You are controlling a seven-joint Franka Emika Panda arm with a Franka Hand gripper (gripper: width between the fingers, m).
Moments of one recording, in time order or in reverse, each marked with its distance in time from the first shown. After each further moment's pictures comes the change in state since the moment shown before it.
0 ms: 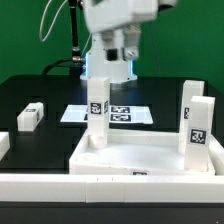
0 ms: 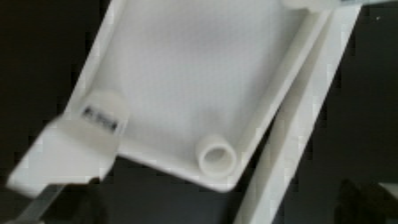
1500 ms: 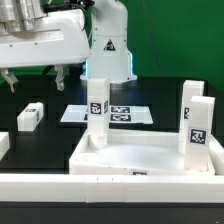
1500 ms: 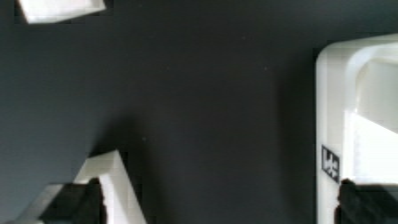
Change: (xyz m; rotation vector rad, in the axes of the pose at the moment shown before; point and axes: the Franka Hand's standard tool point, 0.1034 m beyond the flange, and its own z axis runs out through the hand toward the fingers) arm 0.083 0.127 0.056 -0.124 -0.146 -0.940
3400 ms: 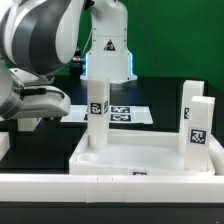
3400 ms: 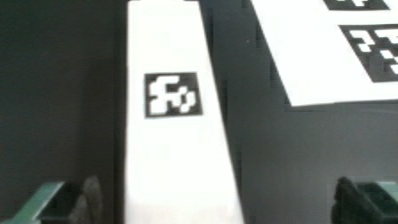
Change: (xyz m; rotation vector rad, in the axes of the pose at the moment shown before) arm -0.063 0.055 0.078 -0.021 -0.895 -0.026
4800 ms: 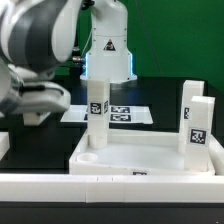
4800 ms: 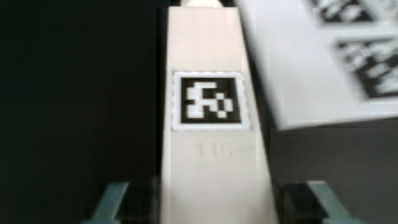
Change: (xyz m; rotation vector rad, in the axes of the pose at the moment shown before) arm -0.032 -0.015 -0.048 0.072 0.003 0.047
